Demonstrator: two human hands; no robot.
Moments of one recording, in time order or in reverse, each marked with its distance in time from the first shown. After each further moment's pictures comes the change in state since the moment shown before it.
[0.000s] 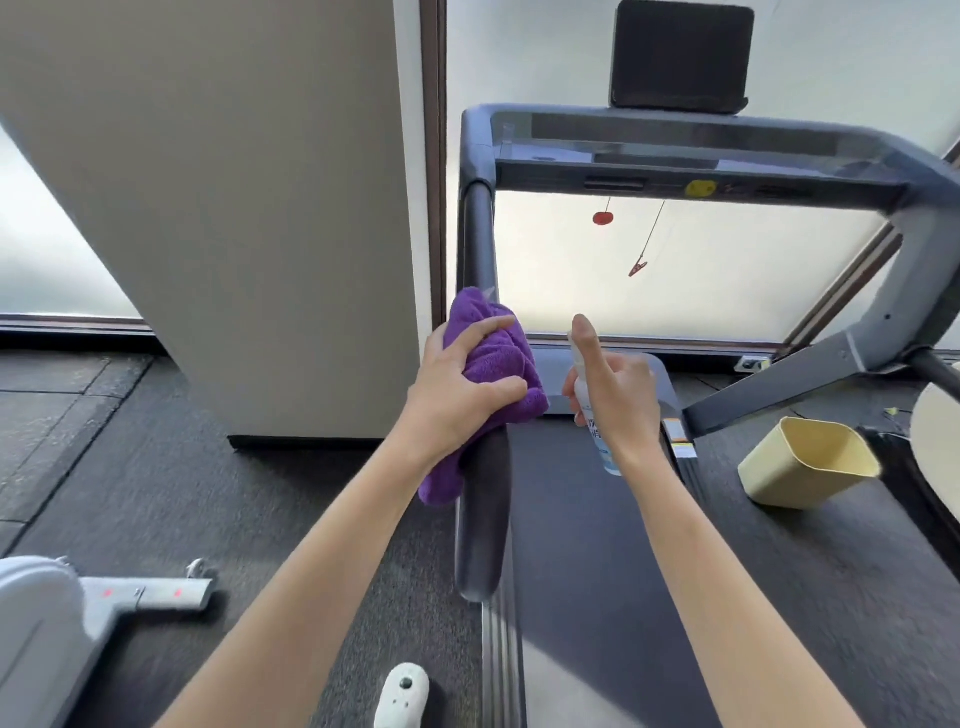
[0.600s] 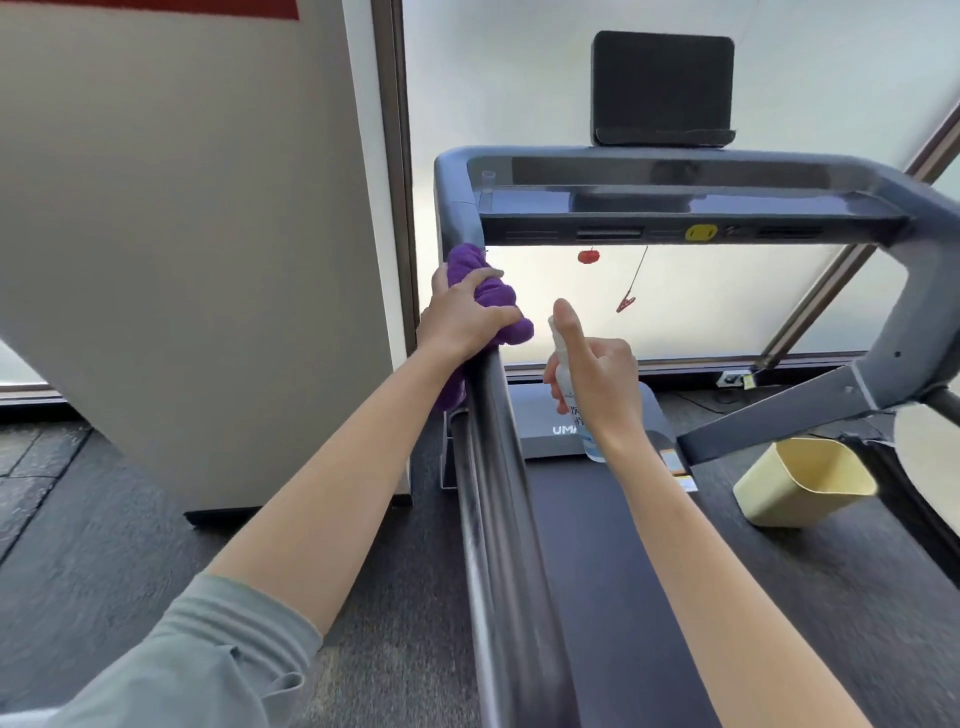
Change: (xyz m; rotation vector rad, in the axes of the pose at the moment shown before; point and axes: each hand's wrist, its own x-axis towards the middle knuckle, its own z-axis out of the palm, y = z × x) left_hand 0.245 0.007 -0.020 0.302 0.032 0.038; right_hand 0.135 -0.042 0.060 0.103 0.045 -0.019
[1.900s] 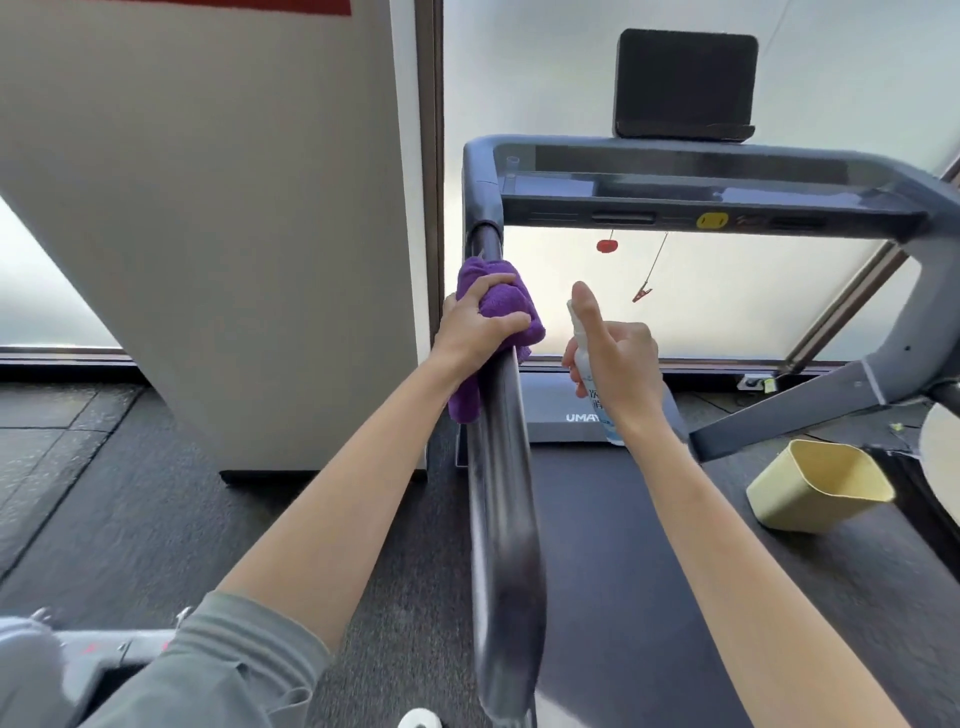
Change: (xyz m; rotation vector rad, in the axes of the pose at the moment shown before) left_hand -0.083 -0.005 0.006 -0.303 -0.002 -0.039; right_hand -0.052 -0.009 -0.033 -0.114 -0.026 -0.050
